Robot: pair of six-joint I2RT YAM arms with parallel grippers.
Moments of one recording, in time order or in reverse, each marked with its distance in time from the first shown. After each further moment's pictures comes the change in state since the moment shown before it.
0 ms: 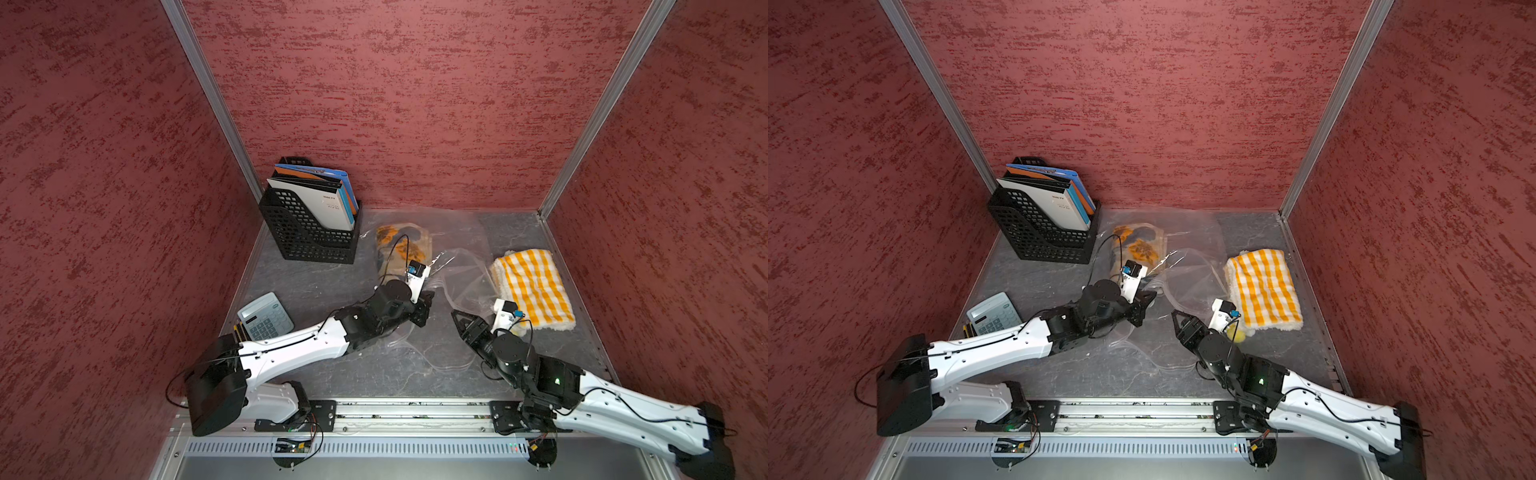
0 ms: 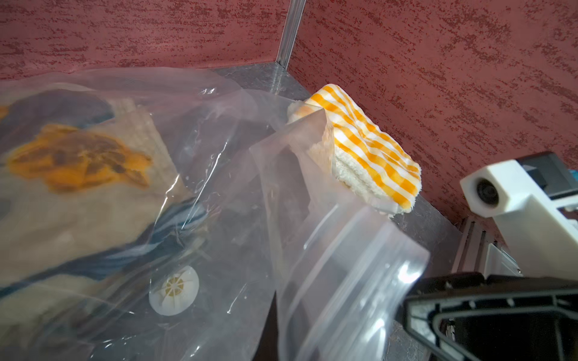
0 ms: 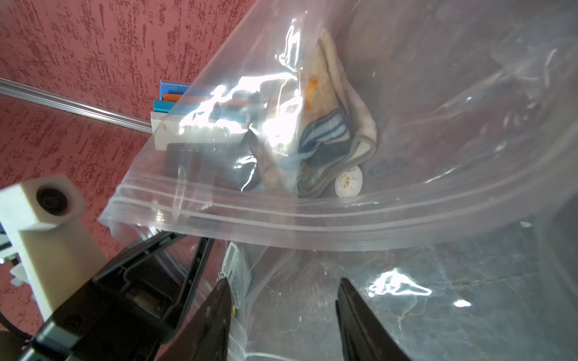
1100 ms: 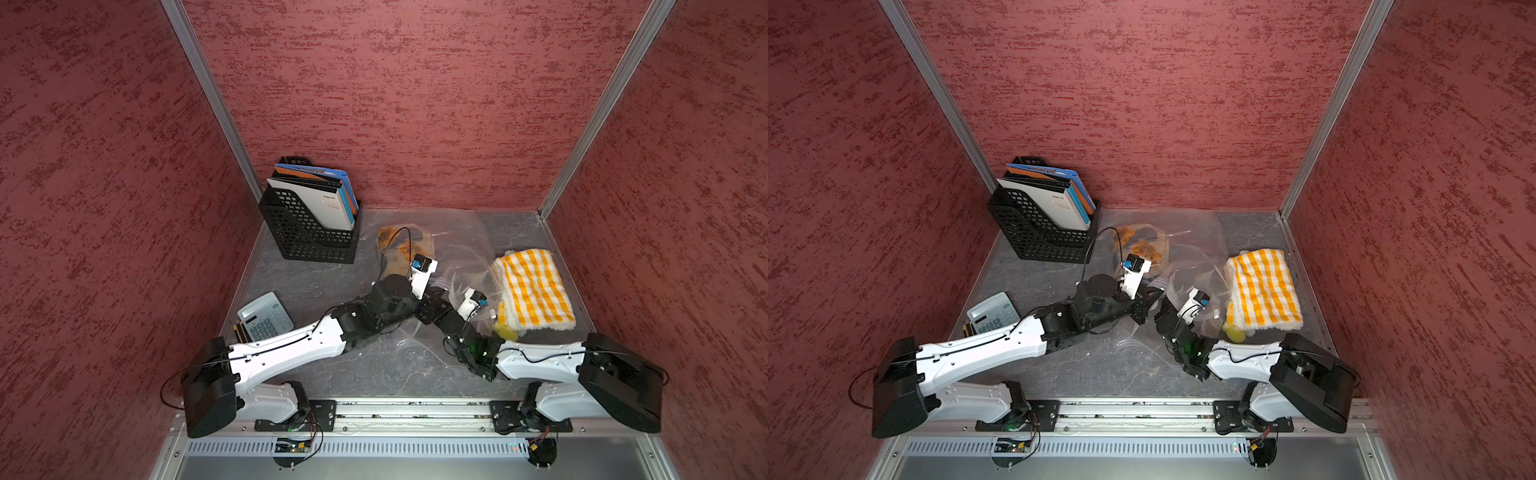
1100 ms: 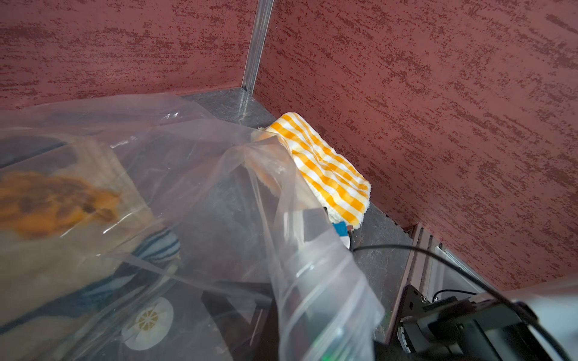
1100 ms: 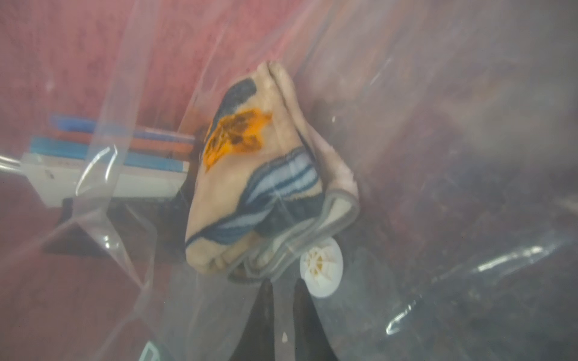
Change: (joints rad) left arm -0.030 -0.046 0.058 -0.005 0.074 0.000; right arm -0.190 0.760 0.020 0.684 0.140 -0.077
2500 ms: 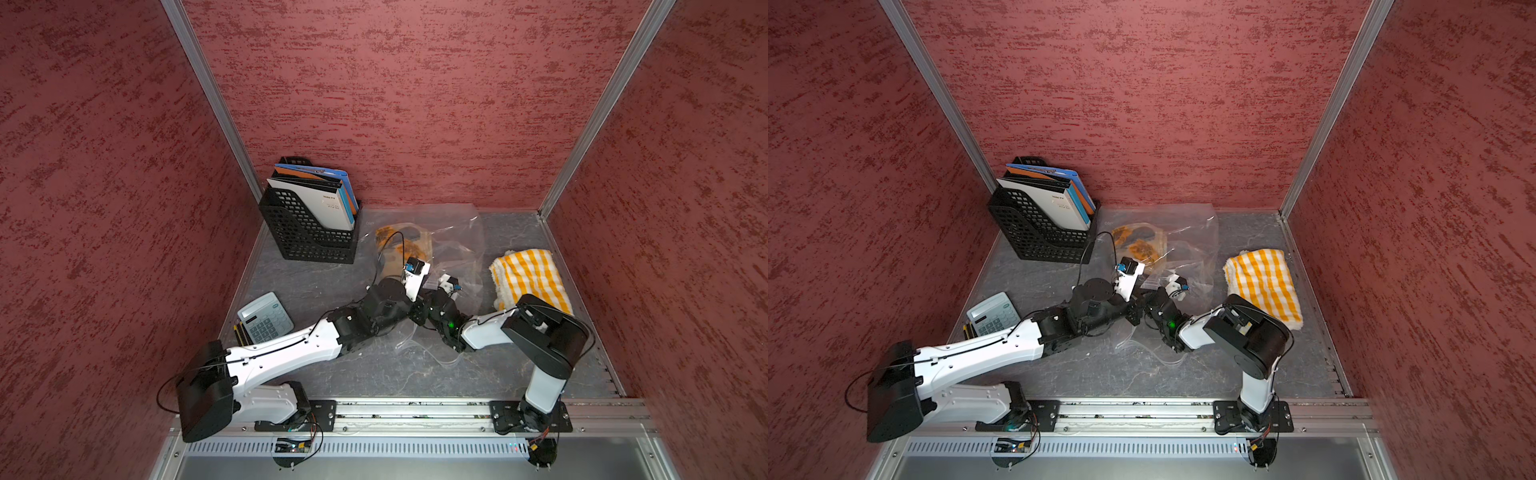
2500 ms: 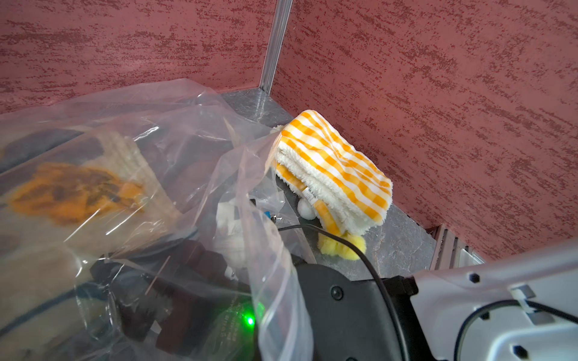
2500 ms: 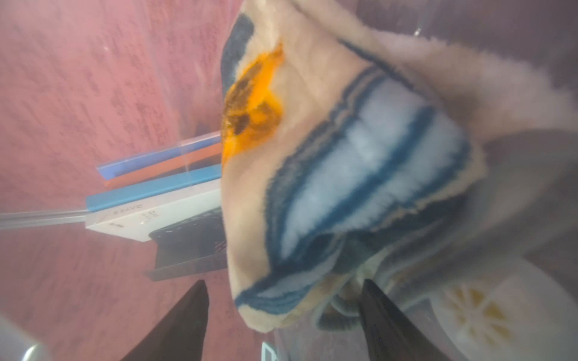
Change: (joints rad) left arm 0.016 -0.016 -0.064 0.031 -0.045 0.021; right arm -0.156 0.478 0.240 0.399 -0.358 0.349
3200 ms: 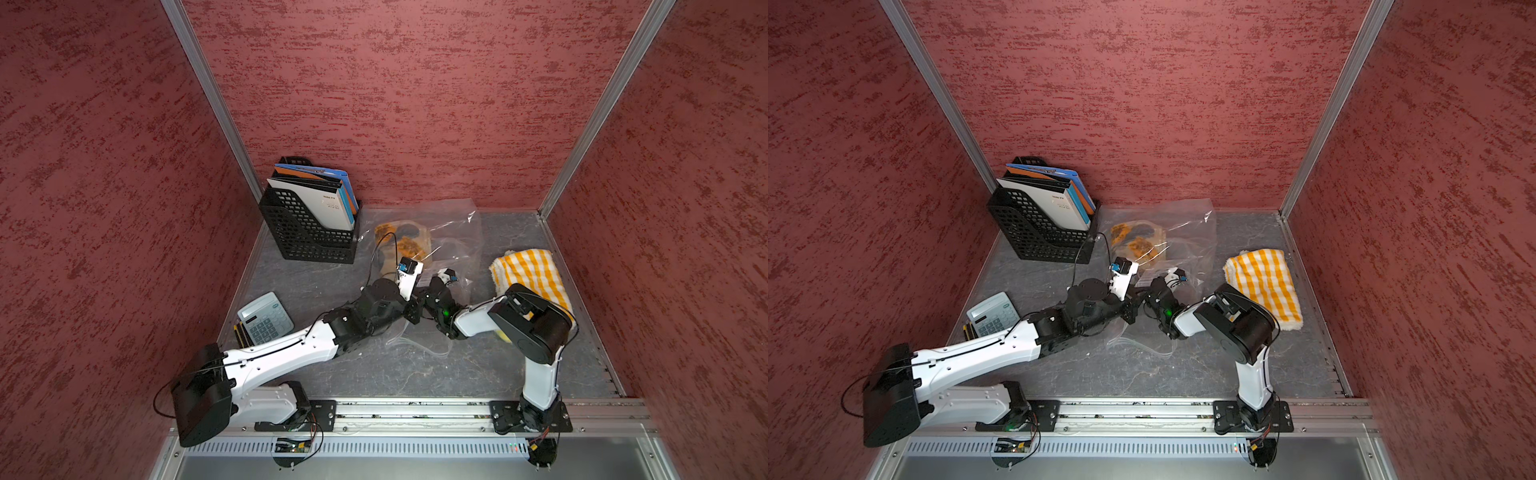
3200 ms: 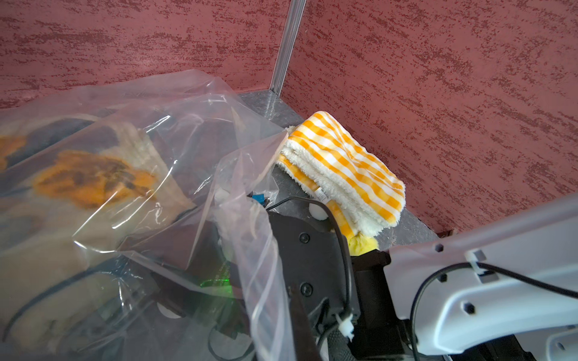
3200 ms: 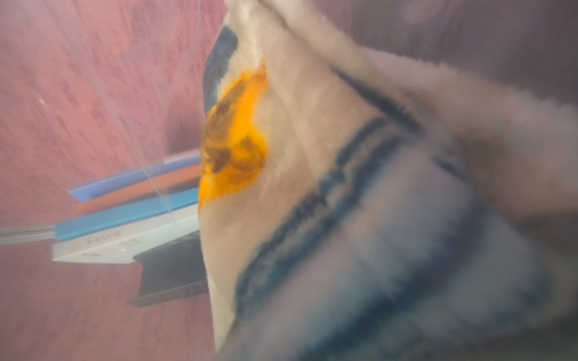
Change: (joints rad) left arm 0.036 -0.029 -0.050 0.028 0.011 0.004; right arm -0.083 0.105 0.108 0.000 -0.047 -0.043
